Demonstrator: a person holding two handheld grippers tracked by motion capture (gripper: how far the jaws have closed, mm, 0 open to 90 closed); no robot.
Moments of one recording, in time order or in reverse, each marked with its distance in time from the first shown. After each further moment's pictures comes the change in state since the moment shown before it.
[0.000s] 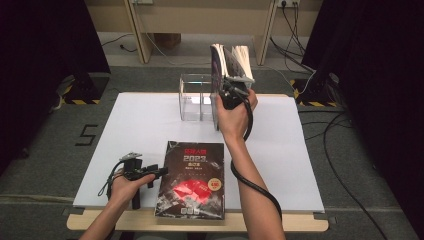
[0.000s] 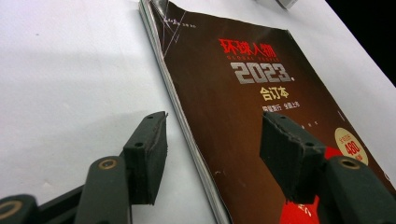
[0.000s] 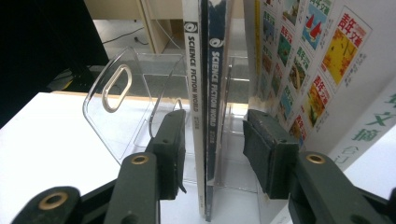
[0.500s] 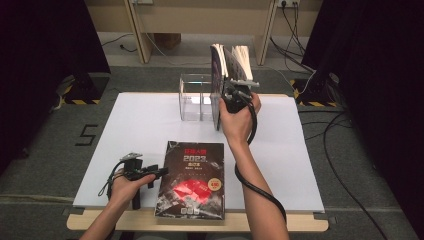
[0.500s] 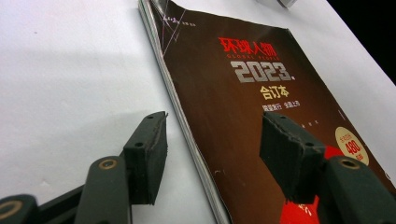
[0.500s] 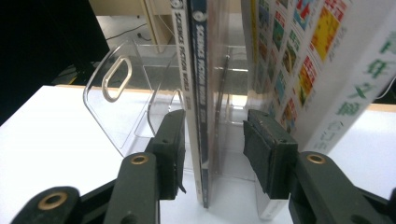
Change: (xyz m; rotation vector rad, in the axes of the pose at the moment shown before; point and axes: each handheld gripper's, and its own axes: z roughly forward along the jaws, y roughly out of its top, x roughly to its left) left arm 0.000 -0.001 0.001 0.005 0.002 0.000; right arm -0.009 -0.008 -0.008 0.016 0.017 0.004
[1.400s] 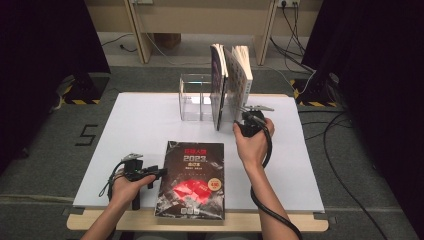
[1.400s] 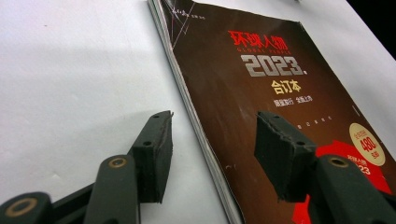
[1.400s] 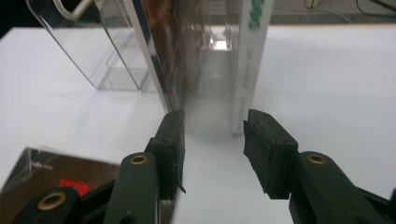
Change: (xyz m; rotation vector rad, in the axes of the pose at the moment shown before) left arm 0.001 -0.002 0.001 0.017 0.040 0.015; right arm -0.042 -0.066 -0.011 0.143 0.002 0.036
